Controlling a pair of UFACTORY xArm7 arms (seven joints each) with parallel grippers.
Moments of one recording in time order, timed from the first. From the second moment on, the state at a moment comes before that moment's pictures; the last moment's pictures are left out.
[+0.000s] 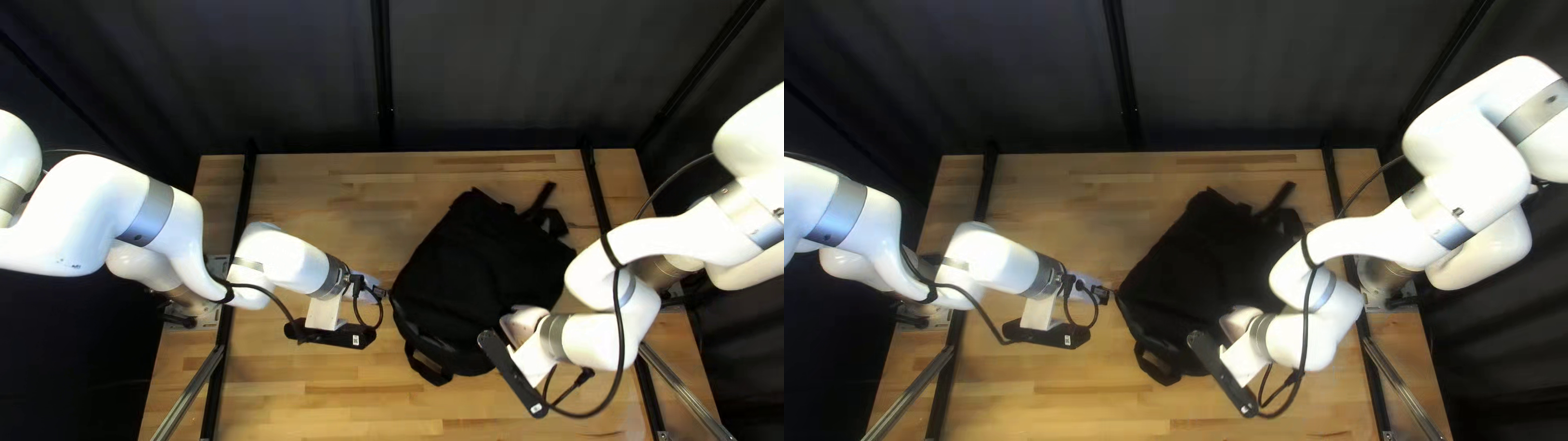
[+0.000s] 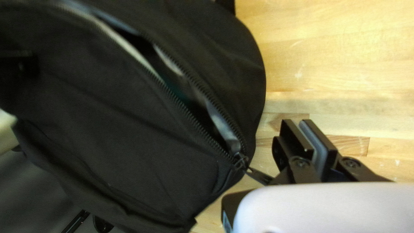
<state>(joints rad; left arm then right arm) 0.32 -0.19 -0.56 0.43 0.15 0.20 1.41 0.07 -0.16 0.42 0.58 -0.57 0.64 0.18</state>
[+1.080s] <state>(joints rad) 0.35 -0.12 -0.61 0.51 0.24 0.21 1.36 0.13 -0.06 0.45 0.75 -0.58 0.79 0.31</state>
